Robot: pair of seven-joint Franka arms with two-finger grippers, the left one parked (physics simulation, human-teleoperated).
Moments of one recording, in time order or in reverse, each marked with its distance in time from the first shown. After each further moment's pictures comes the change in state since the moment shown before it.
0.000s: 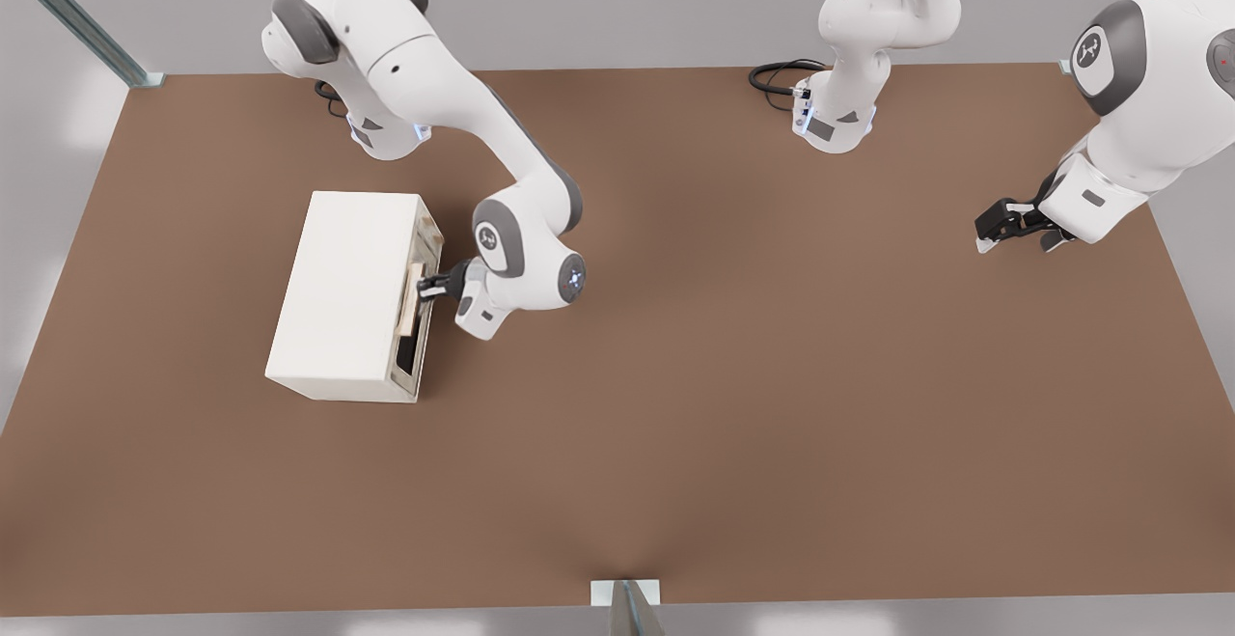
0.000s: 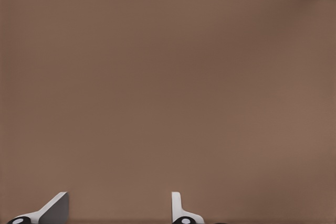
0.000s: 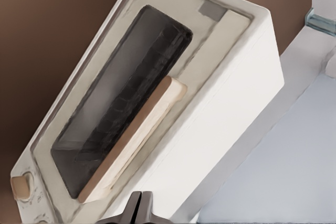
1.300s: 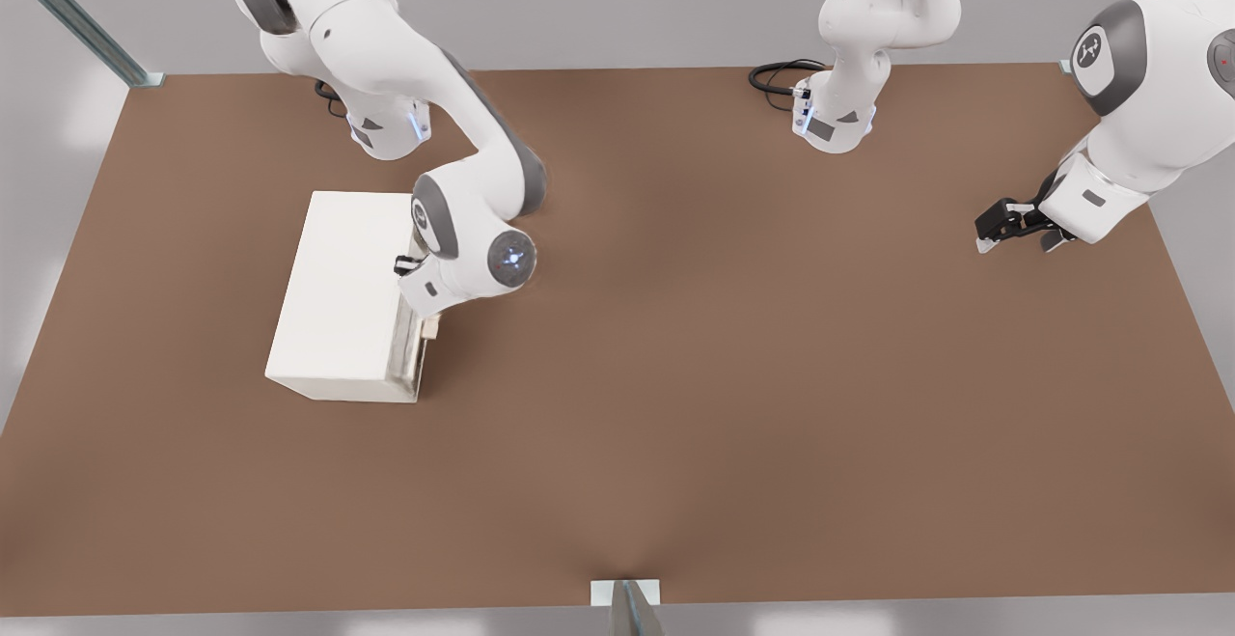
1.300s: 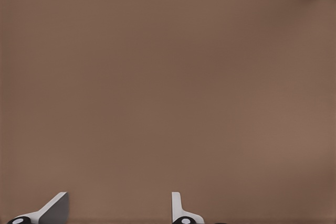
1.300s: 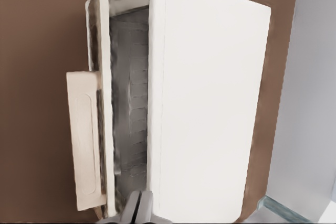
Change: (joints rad) arm -0.165 -0.225 0.018 -0.043 0.255 0.123 0.455
